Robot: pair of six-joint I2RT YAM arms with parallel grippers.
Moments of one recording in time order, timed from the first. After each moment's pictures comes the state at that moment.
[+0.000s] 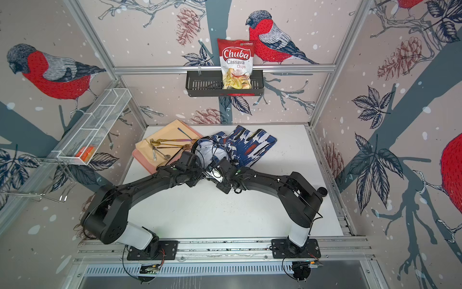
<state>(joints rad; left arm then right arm) -0.48 1.52 0.88 -0.34 0.03 -1.33 0.93 1.76 1.13 -0.38 0.05 -0.23</state>
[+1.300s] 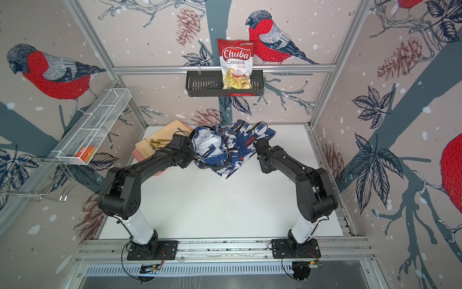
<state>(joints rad) -0.27 1.76 1.17 -0.36 0.01 -1.09 0.47 1.69 1.19 -0.77 0.43 0.13</state>
